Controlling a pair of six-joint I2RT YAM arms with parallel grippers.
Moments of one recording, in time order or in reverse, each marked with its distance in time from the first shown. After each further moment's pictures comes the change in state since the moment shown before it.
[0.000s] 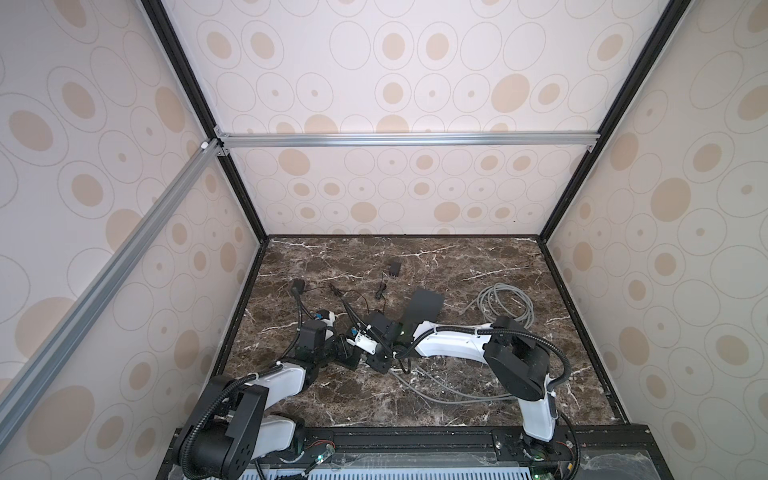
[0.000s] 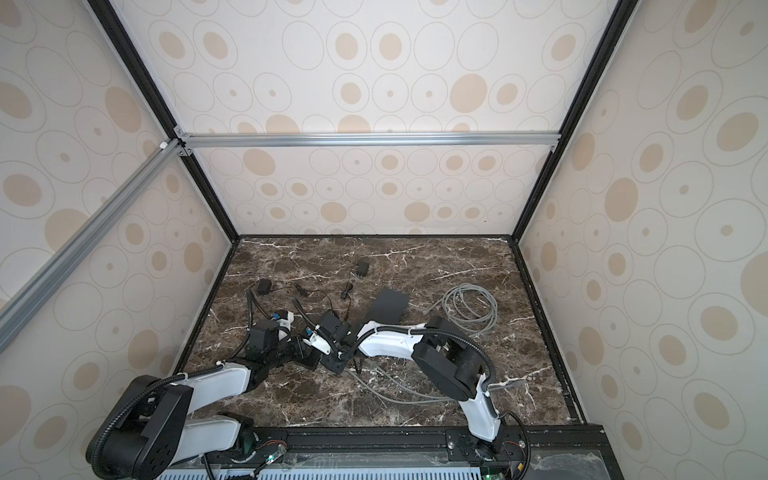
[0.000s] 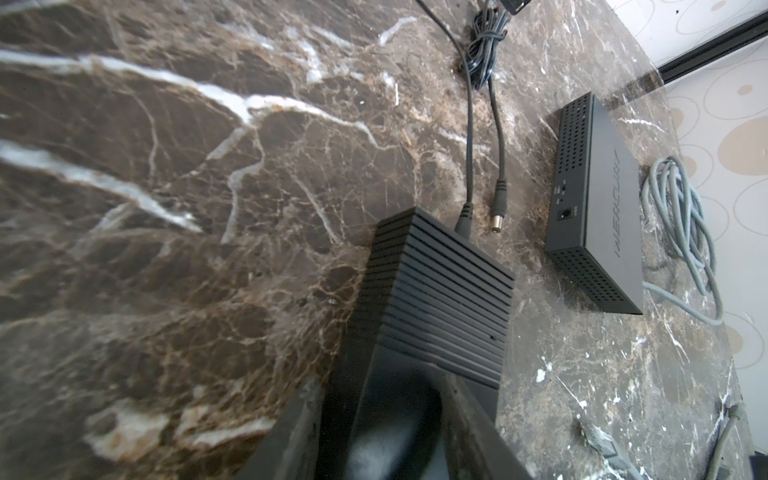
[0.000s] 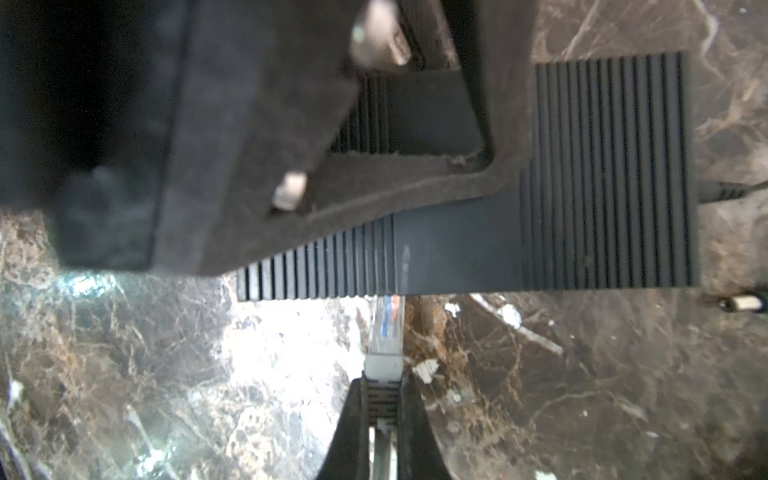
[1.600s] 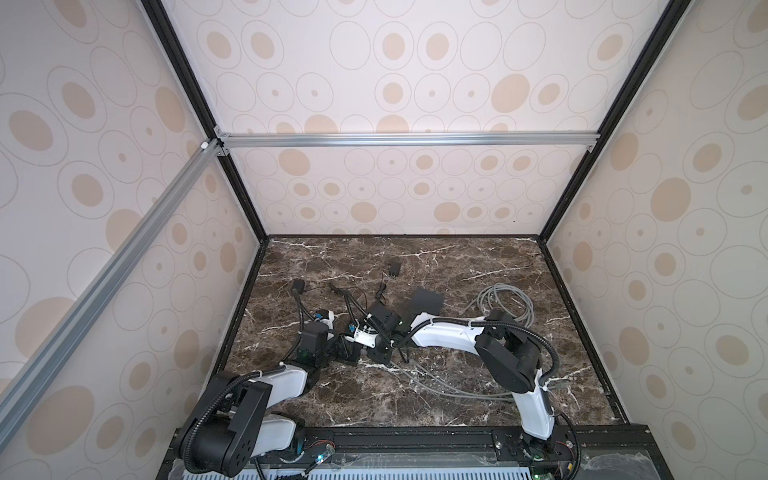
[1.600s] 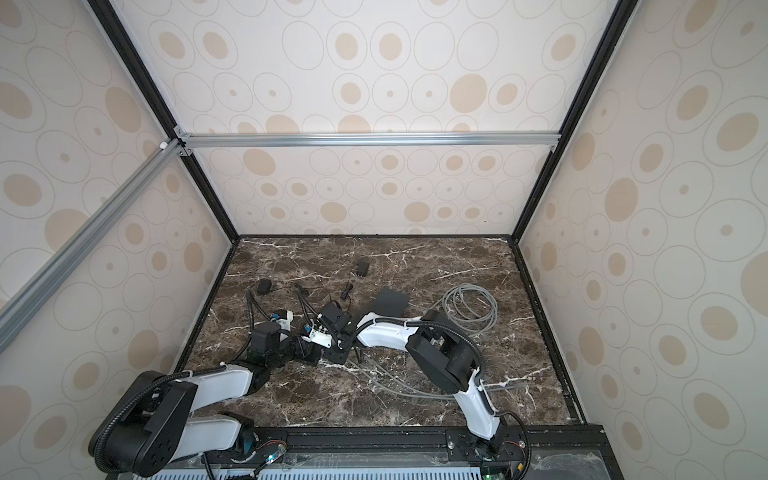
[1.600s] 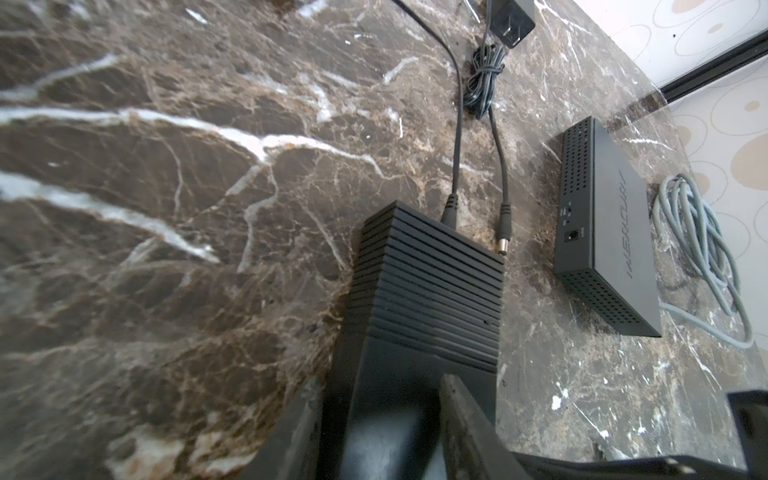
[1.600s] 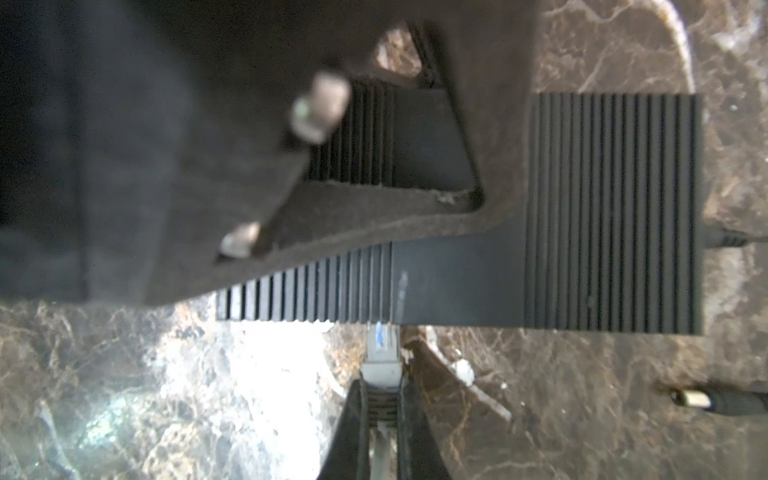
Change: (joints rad) left arm -0.034 0.035 -0.029 0.122 -0.082 0.004; right arm -0.060 0.076 0.084 -0.003 -0.074 -0.209
